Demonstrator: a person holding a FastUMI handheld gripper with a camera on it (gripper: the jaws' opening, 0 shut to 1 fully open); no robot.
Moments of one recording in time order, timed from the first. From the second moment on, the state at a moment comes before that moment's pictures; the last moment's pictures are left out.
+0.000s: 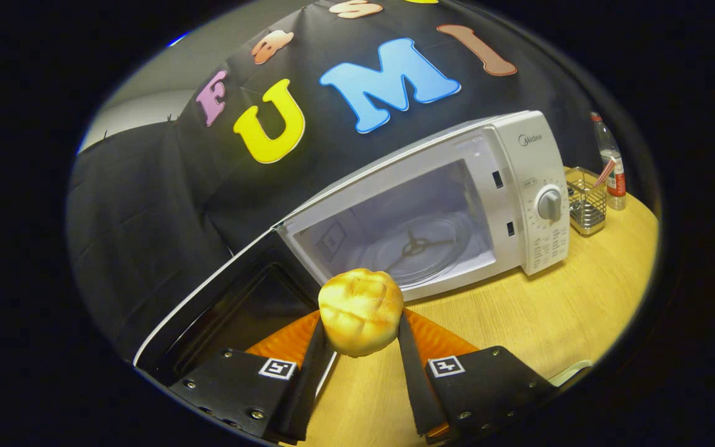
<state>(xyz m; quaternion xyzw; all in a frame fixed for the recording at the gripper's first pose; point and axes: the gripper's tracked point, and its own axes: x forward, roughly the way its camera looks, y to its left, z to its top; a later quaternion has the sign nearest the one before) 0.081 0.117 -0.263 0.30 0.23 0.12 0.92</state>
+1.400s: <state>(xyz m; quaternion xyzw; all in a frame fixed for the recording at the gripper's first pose) 0.250 0.125 -0.340 0.34 0.21 -0.03 0.92</state>
